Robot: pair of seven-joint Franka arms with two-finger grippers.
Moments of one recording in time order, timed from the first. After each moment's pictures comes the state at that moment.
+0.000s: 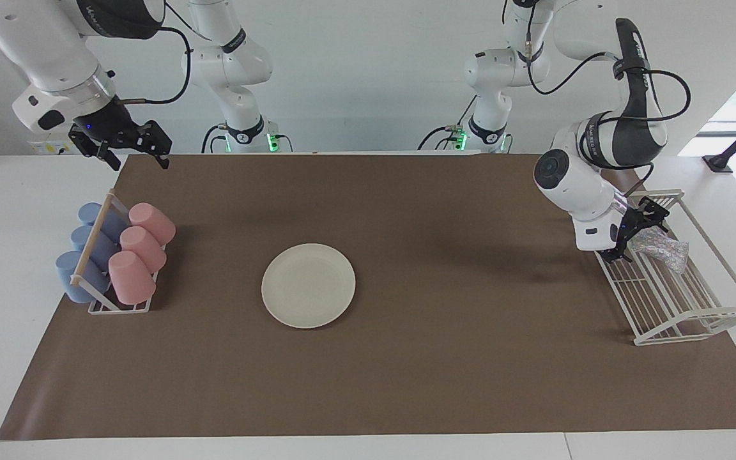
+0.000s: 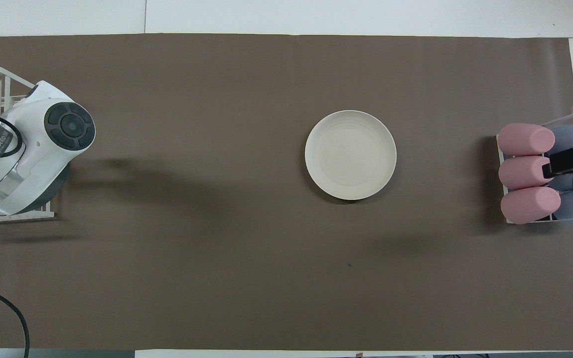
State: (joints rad) left arm 0.02 0.17 -0.16 -1.94 1.08 1.93 -0.88; right arm 0.06 -0.04 -0.16 -1.63 0.02 1.49 -0.08
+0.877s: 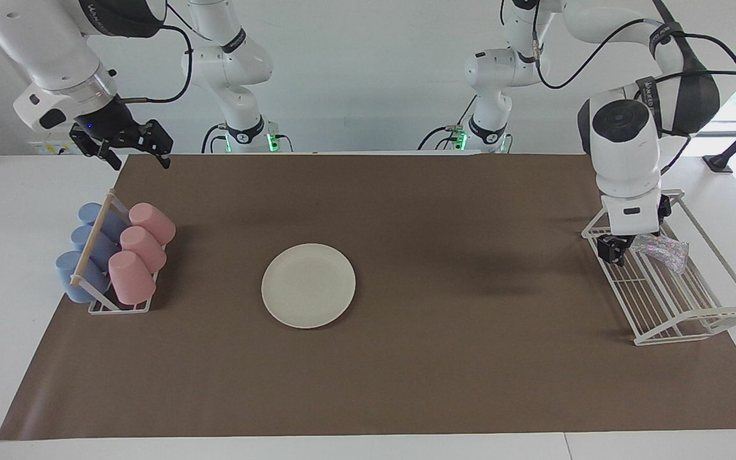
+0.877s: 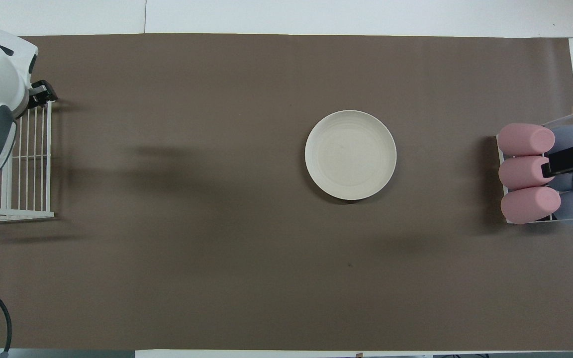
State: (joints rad) left arm 0.02 0.19 -0.15 -1.67 0.56 1.93 -0.71; right arm 0.07 -0.04 -0.16 -1.62 0.02 1.49 -0.08
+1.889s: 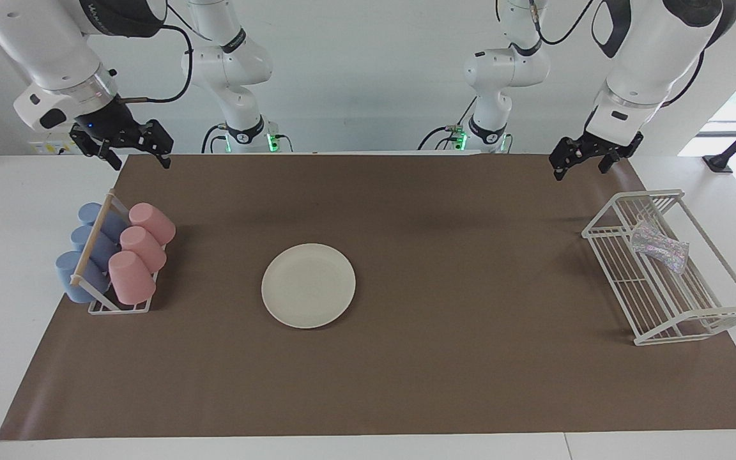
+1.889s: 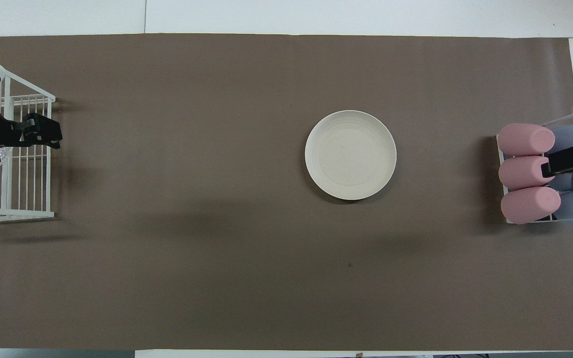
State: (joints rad) left arm -0.08 -0.06 -0.06 -1.65 0.02 1.49 -0.15; right arm 0.07 -0.04 -0.16 -1.62 0.02 1.49 -0.08
